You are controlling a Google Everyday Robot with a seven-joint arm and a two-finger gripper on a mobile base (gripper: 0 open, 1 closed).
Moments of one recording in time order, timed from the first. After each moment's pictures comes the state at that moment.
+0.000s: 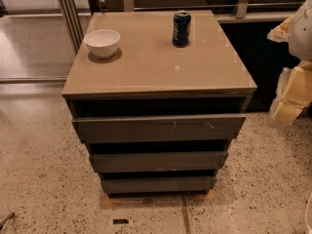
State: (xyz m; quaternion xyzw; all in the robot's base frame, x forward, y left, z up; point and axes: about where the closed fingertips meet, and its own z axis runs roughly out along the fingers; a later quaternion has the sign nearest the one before) arm 0.438 -0.214 0.987 -0.60 0.78 -0.05 0.18
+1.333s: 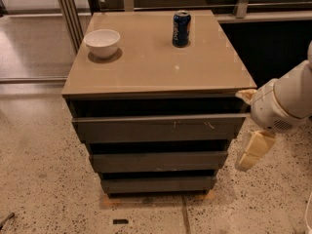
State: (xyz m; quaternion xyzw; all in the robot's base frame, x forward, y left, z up) arm 0.450 -0.203 0.833 -0.62 0.76 0.03 0.21
